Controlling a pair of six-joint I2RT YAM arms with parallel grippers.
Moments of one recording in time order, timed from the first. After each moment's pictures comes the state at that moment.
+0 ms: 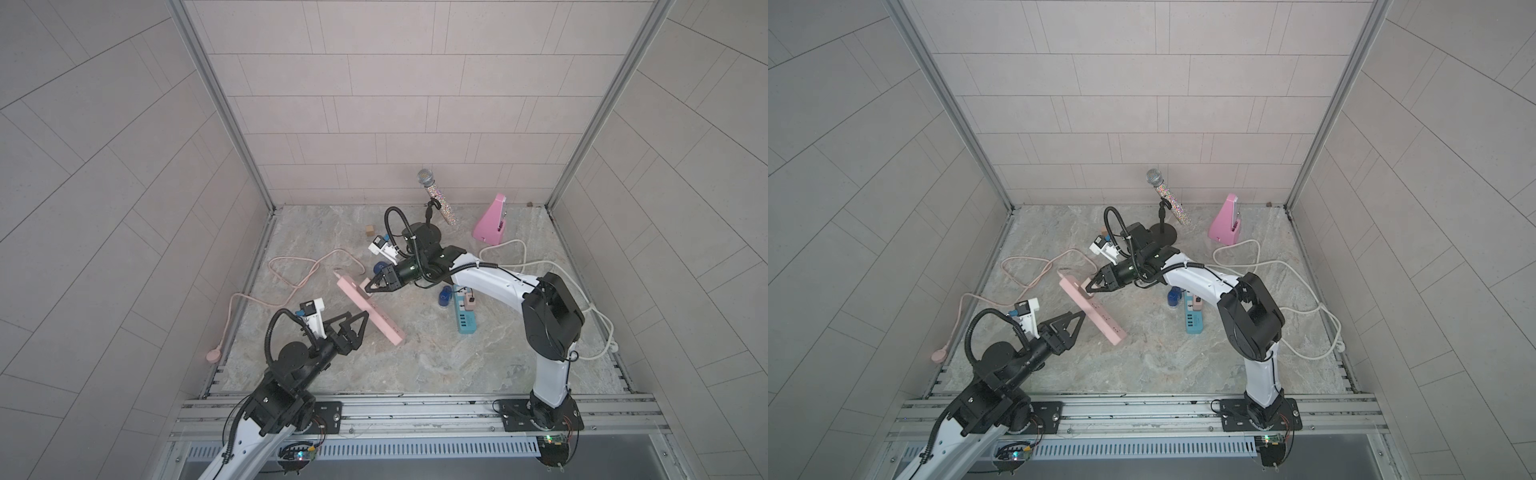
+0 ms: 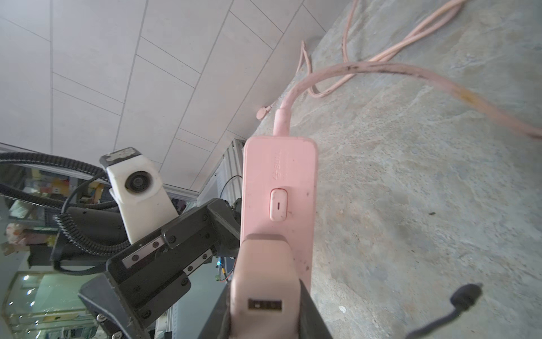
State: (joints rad) left arm -0.60 0.01 0.11 -0.14 0.06 -0.86; right arm 0.69 1.88 1.45 -0.17 -0.95 0.48
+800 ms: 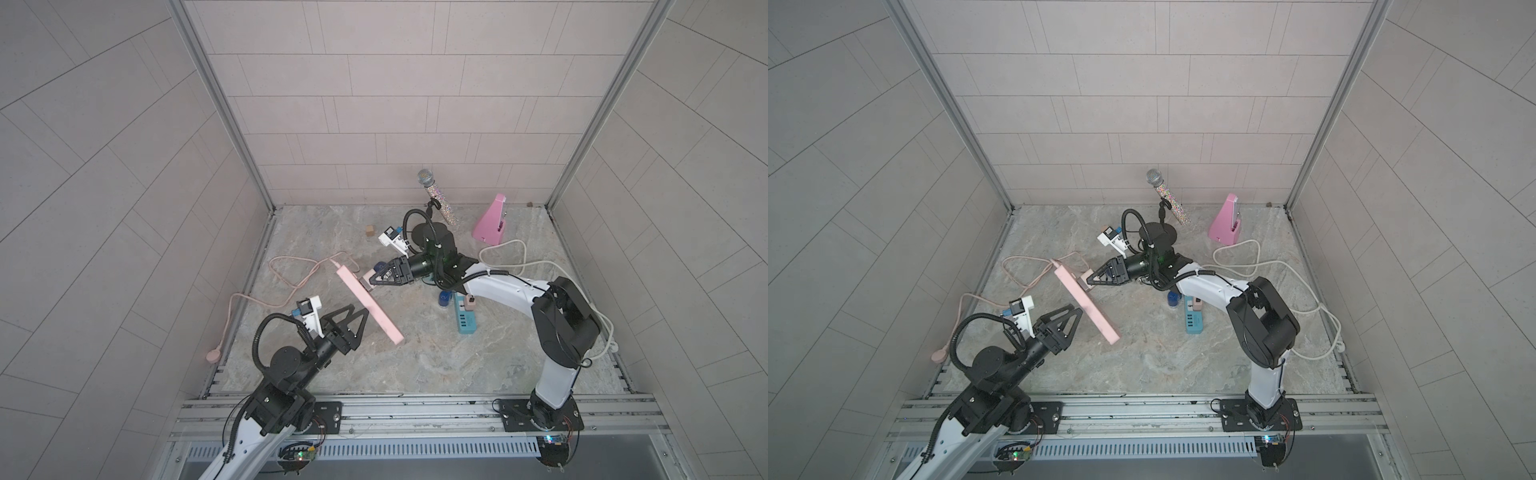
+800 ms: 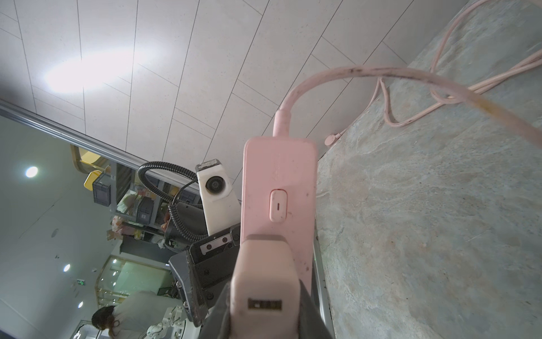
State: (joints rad) left arm -0.60 0.01 0.10 0.04 0.10 -0.85; right arm 0.66 1.80 1.25 0.36 -1.14 0.86
